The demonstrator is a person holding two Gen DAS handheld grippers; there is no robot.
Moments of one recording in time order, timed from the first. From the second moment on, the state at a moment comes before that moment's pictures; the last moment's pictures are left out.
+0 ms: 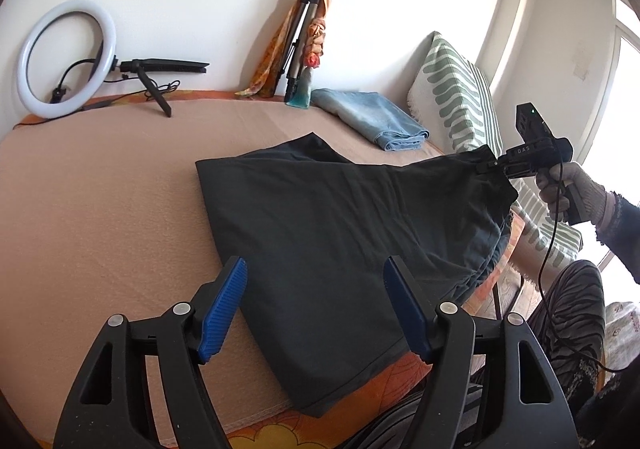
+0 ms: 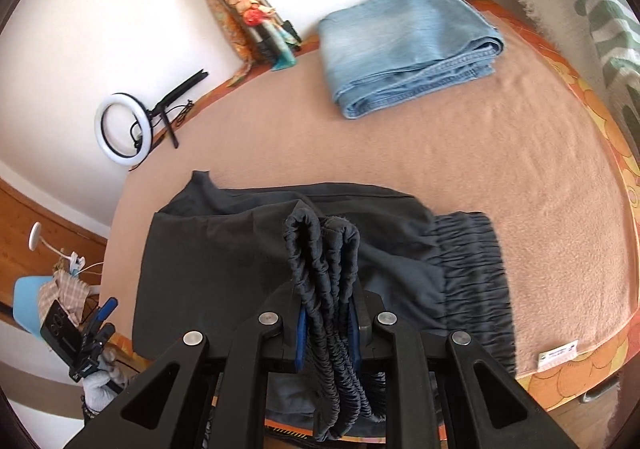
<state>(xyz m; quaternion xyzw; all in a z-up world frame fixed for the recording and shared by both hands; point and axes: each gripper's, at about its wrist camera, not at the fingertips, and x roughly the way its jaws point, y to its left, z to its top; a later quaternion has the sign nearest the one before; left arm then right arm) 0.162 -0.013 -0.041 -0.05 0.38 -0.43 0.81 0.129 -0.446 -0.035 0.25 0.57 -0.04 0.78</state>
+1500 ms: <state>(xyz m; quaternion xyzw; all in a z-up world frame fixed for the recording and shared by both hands) 0.162 -0.003 -0.085 -0.17 0.48 -0.39 0.77 0.158 -0.302 -0.007 0.12 0.55 0.08 0.83</state>
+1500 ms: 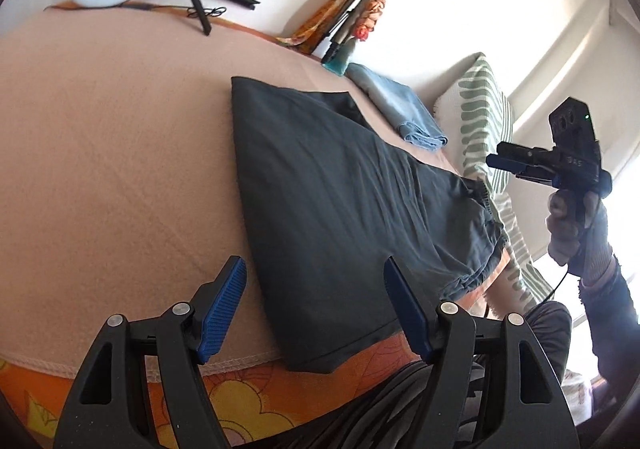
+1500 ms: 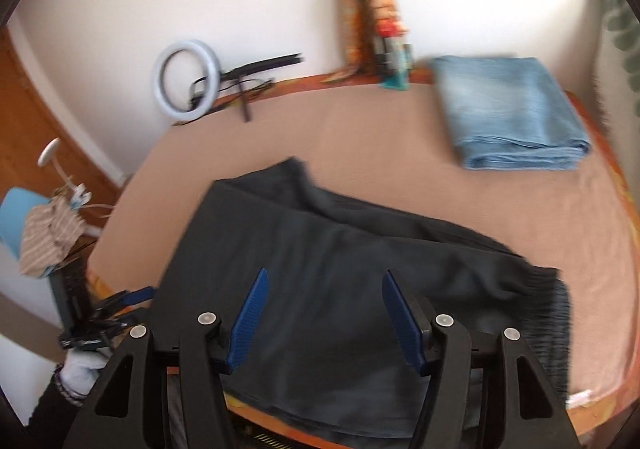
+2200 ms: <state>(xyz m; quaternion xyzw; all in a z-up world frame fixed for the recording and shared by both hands) 0.158 0.012 -0.094 -0.27 0.45 -0.42 0.74 0.251 -0.121 -0.079 0.08 0.62 0.19 0.76</state>
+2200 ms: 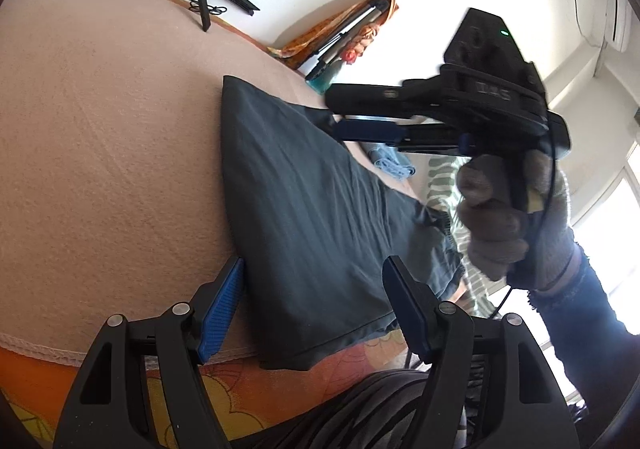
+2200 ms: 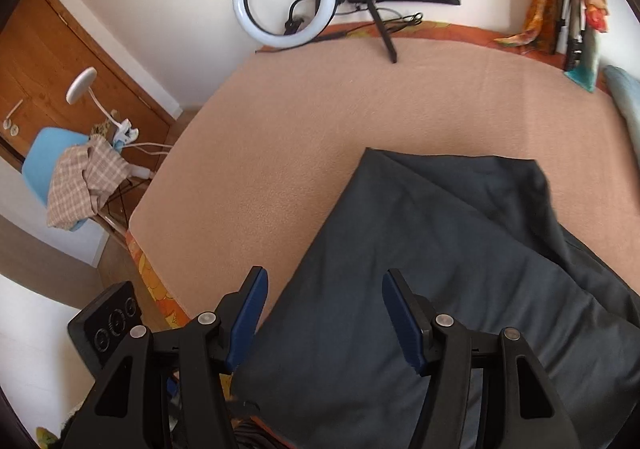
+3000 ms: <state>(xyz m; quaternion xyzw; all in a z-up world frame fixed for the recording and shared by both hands) 0.142 -0.003 -0.073 -0.24 0.42 -0.44 0.76 0.286 -0.028 -0.147 -0.14 0.71 0.12 0.68</state>
